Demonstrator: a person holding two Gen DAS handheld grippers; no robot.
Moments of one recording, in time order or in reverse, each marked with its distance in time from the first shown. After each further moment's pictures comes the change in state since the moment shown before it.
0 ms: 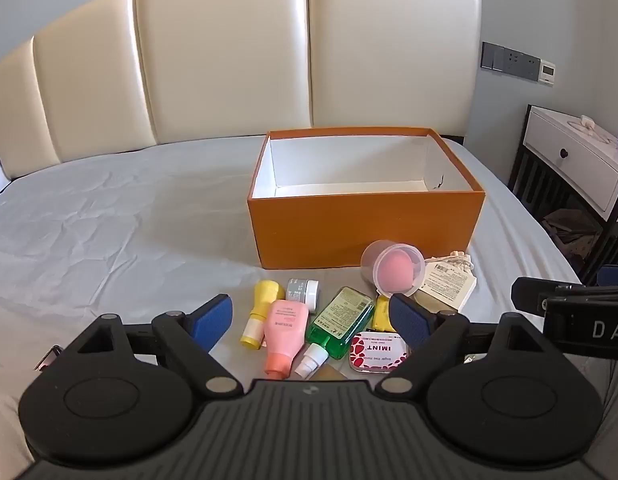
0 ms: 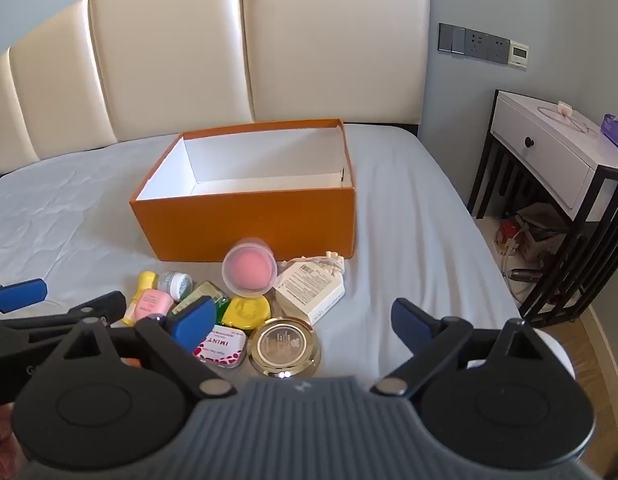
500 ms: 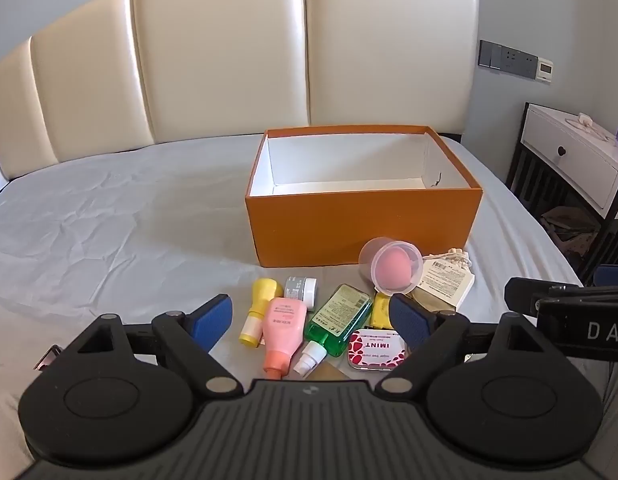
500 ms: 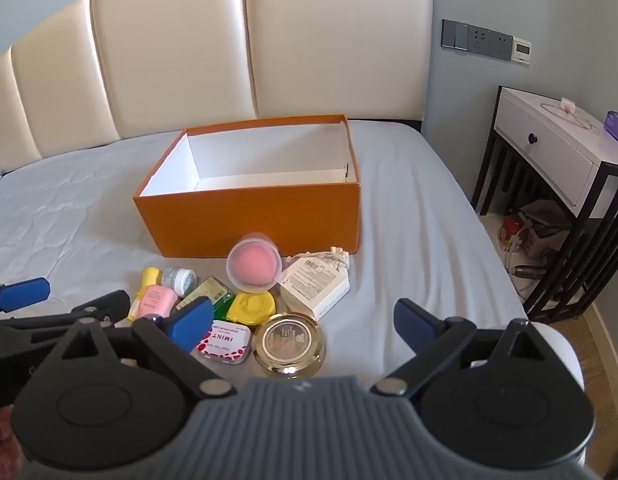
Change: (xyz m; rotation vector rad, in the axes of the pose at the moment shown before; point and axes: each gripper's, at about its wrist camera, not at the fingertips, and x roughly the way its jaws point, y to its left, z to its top) left arm 0.000 0.002 0.000 0.017 -0.003 -0.007; right arm -0.001 0.003 0.001 -0.007 0.009 0.005
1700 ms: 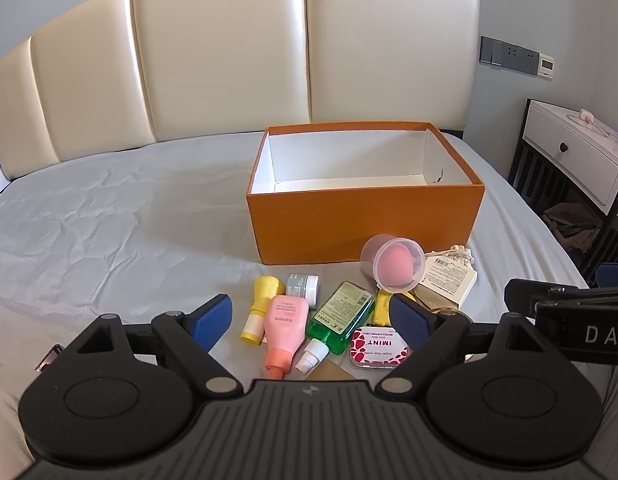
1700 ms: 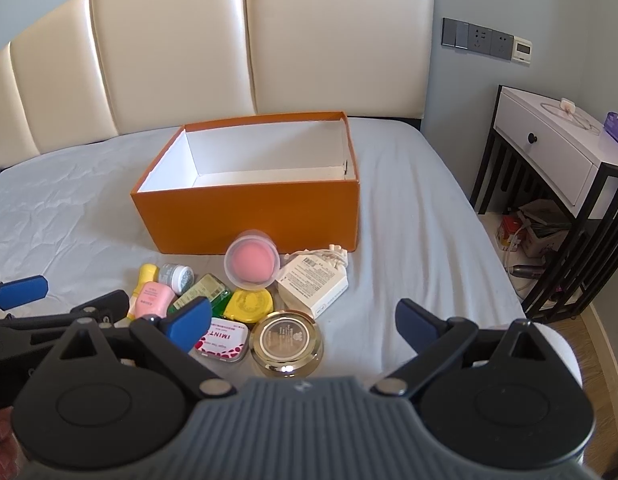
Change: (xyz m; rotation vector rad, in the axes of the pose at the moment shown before) left arm 0.001 -0.002 -0.001 -0.004 0.013 0.008; right arm 0.003 0.001 0.001 -0.006 0.013 -0.003
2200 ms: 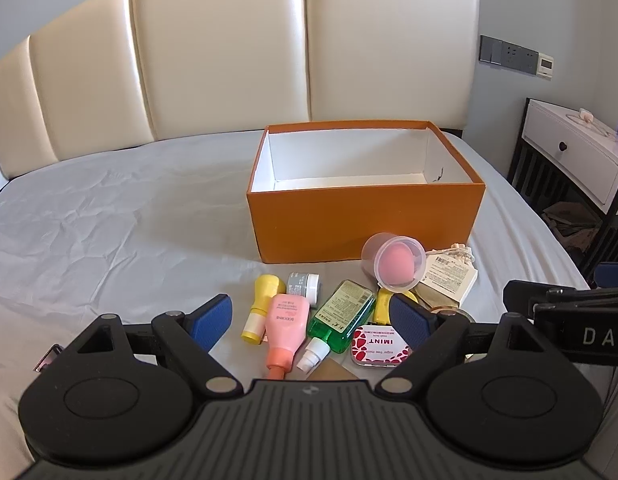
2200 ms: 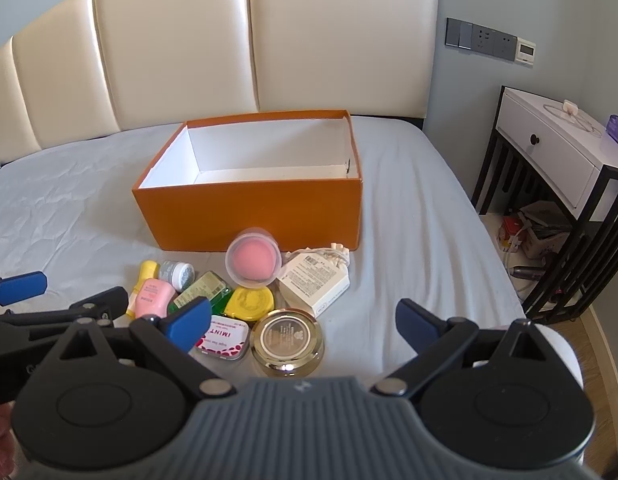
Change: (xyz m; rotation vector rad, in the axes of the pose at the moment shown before) left arm 0.000 0.002 0.000 0.006 0.000 -0.008; right arm 0.002 0.001 0.001 -0.013 0.007 0.001
